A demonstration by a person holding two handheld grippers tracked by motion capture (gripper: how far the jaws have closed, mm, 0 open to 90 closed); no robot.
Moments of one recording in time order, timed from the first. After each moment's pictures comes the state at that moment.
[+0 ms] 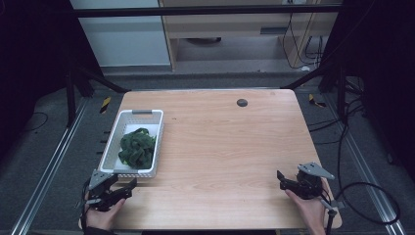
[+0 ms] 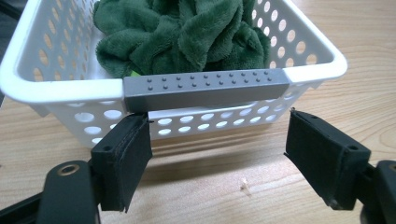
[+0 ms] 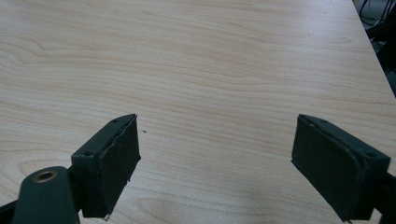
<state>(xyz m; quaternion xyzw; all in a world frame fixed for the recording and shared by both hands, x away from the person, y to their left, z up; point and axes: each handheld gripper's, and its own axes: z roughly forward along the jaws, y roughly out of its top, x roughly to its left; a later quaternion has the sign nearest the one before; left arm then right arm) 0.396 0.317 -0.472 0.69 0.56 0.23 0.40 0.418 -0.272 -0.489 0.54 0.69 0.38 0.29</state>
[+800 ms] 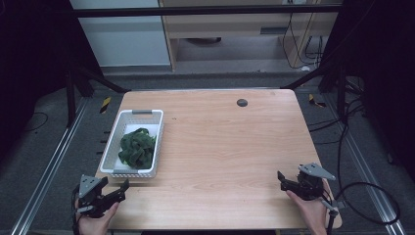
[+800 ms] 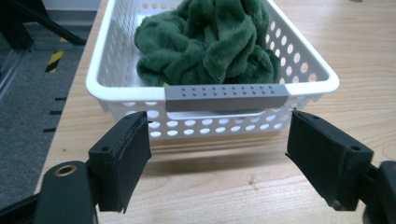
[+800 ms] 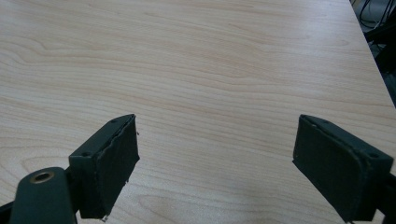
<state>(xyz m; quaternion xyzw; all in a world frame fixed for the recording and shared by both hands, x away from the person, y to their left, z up) 0.372 0.321 -0.454 0.66 0.57 0.28 0.40 0.415 -0.273 -0.488 0.54 0.69 0.38 0.29</state>
